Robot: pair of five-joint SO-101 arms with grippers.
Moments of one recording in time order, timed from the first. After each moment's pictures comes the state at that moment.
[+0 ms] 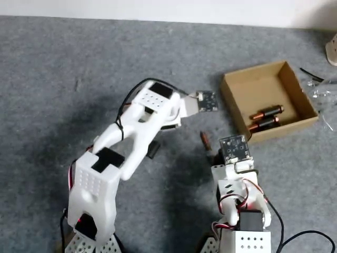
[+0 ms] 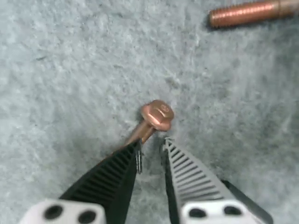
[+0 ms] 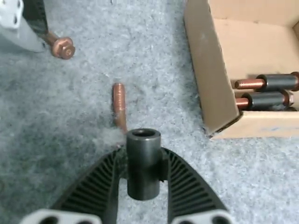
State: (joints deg) left arm 21.9 29.2 -9.1 66.0 -49.8; right arm -3.6 -104.1 95.9 53.2 18.7
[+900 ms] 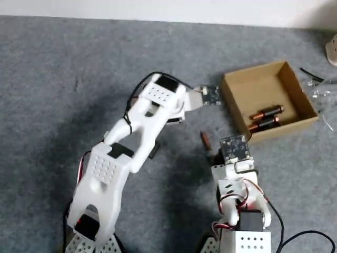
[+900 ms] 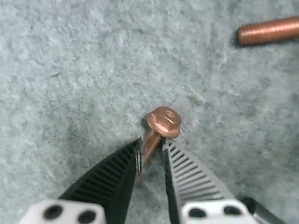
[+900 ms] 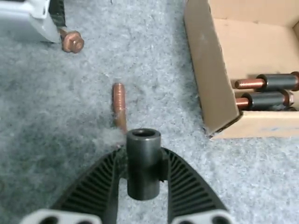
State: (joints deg) left arm 22.0 44.8 -28.7 74.7 -50.7; right arm -3.6 -104.1 95.9 53.1 18.7
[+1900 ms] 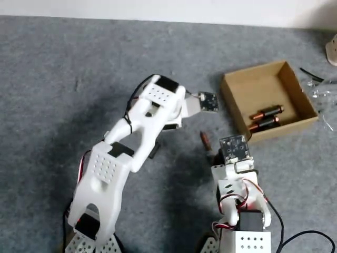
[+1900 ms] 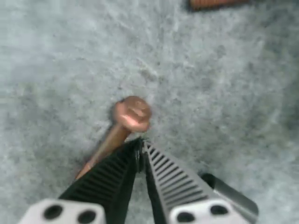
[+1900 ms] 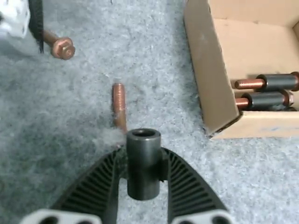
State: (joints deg) left arm 22.0 42.9 -27.8 82.6 -50.6; right arm -3.6 -104.1 95.9 53.1 18.7
